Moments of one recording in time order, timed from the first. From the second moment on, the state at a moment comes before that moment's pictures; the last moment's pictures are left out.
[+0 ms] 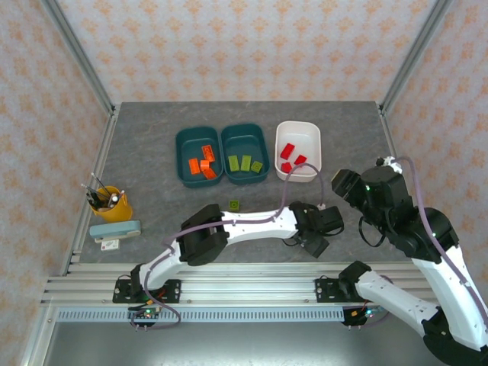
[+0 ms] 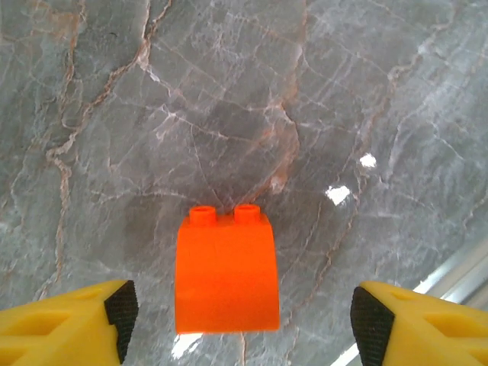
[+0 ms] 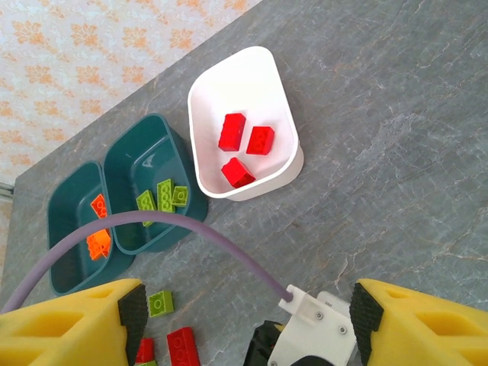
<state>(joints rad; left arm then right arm) -1.22 2.31 1.96 -0.93 -0.09 -0.50 0.59 0.77 1.29 -1.23 0.37 0.91</state>
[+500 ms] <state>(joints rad) -1.22 2.38 2.01 -0.96 -0.11 -0.50 0.59 0.79 1.29 -1.23 0.37 0.91</state>
